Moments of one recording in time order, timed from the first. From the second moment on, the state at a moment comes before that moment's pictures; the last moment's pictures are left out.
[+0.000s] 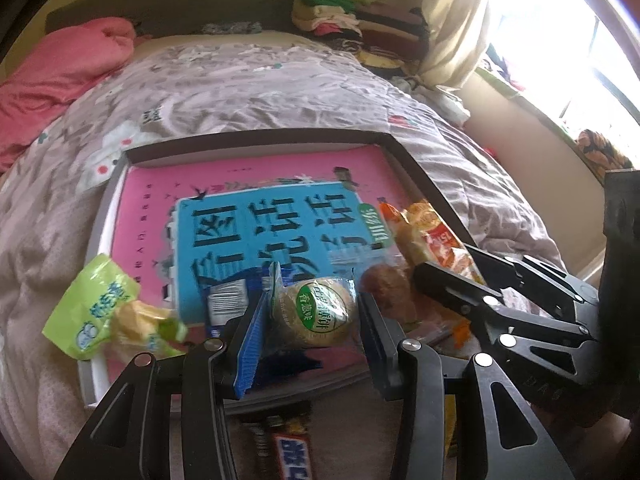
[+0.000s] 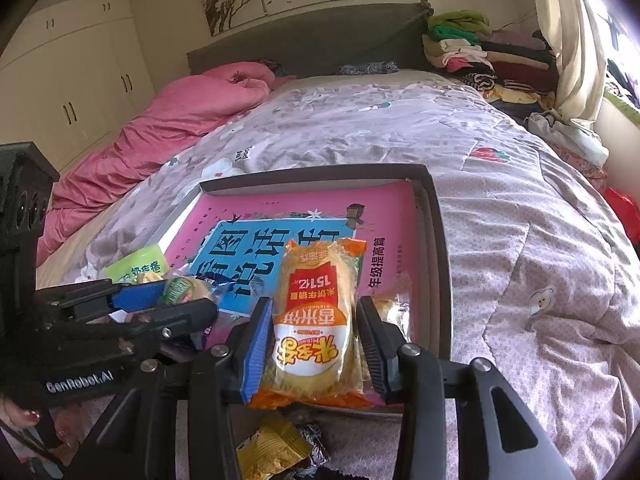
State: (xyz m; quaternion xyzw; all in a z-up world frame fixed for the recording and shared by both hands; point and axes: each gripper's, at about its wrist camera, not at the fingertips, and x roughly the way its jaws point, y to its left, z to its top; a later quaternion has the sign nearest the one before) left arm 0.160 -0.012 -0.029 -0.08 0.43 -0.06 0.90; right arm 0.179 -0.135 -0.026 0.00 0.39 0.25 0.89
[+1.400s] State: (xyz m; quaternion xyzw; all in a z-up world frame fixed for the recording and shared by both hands) left arm 0.164 -0.023 -0.025 -0.07 0.44 -0.05 0.89; right arm 0.178 -0.158 -0.013 0.04 0.38 0.24 0.89
